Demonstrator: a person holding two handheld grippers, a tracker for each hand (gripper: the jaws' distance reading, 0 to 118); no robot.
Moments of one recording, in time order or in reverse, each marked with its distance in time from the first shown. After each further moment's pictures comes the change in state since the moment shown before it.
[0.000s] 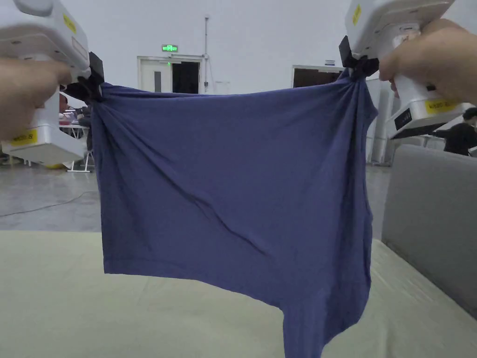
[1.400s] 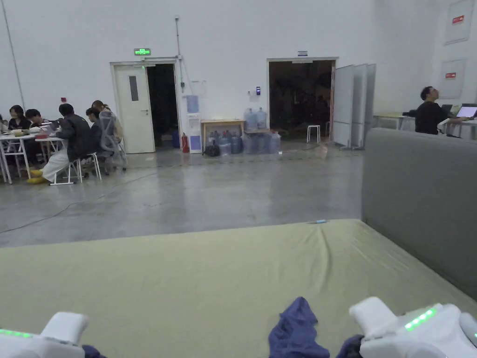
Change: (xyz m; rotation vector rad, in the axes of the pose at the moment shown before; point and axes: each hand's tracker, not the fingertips) left arm -0.070 -0.404 0.046 -0.469 -0.075 -0.410; right arm -0.021 -0.483 0.044 -0.391 0.335 0.187
